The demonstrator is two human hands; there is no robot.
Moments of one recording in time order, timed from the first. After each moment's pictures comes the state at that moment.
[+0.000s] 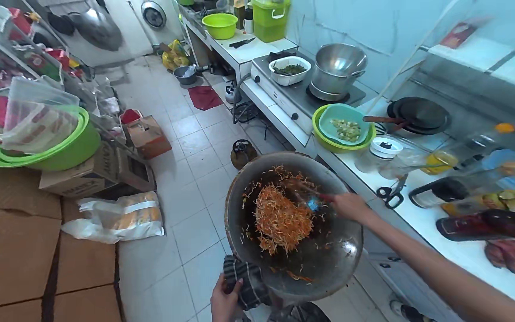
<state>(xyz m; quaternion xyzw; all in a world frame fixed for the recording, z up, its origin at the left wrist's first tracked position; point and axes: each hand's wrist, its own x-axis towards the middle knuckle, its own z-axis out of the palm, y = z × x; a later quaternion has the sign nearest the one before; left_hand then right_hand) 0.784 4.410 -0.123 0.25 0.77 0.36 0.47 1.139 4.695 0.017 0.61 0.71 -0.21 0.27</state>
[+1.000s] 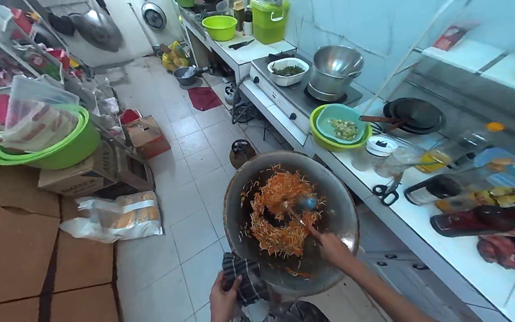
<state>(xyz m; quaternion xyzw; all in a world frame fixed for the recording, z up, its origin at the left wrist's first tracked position) 0.786 4.405 -0.122 0.26 0.77 0.37 0.45 1.107 4.577 -0.038 0.62 0.69 -0.31 0.23</state>
